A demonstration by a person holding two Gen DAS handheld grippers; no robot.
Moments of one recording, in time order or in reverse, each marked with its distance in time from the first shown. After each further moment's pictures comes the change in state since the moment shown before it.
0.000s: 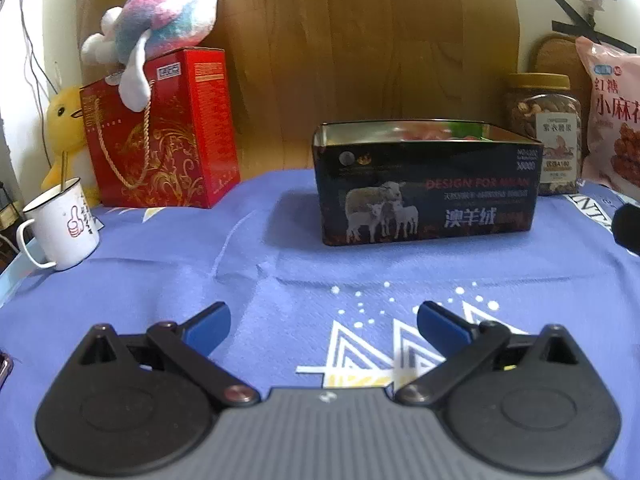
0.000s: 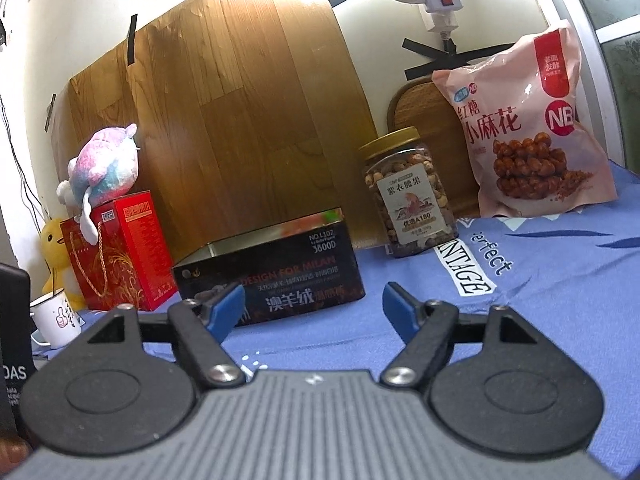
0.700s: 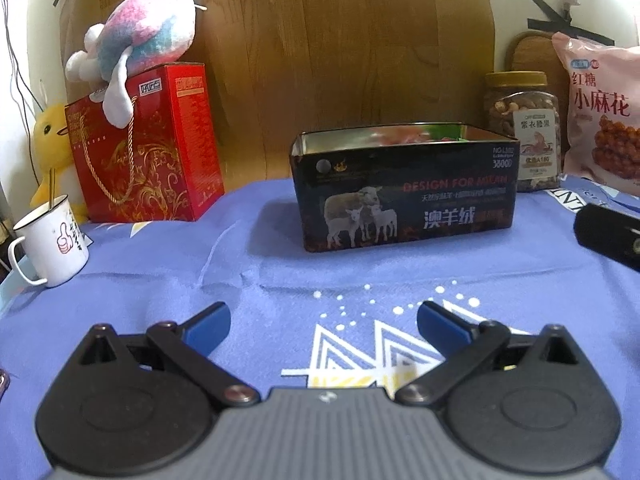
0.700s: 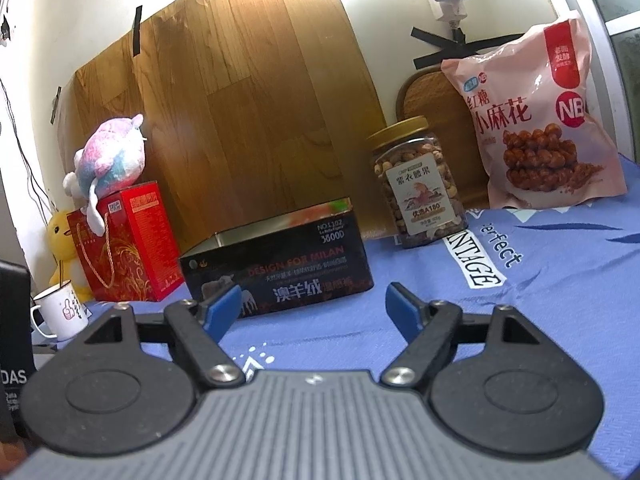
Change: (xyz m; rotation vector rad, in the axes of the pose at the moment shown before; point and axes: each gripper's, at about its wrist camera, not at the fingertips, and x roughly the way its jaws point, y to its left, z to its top) left arm -0.007 -0.005 -0.002 0.041 -0.037 -0.036; right arm 0.003 0.002 -0.001 -0.005 0.036 0.022
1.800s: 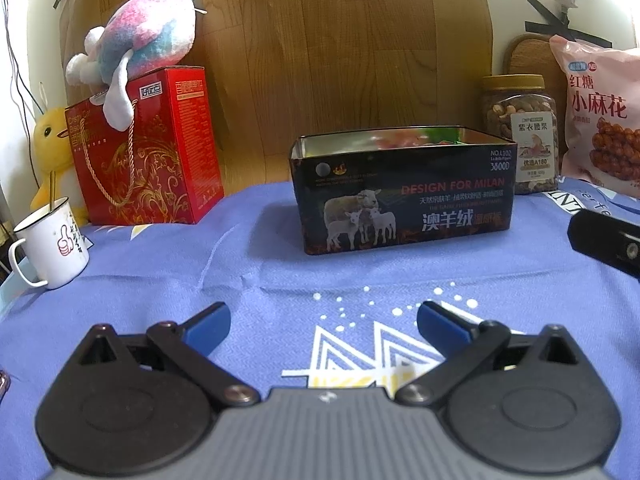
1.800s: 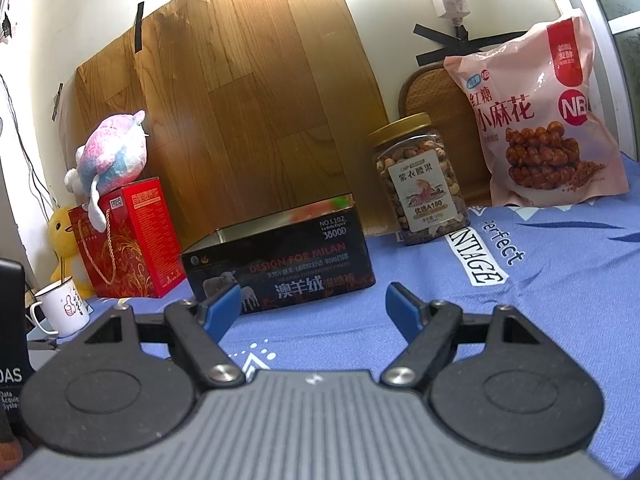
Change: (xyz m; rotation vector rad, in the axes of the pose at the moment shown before) left arm -0.002 0.000 0.000 0.004 -0.003 -0.002; right arm 0.000 -0.001 0.000 -0.003 0.008 0.008
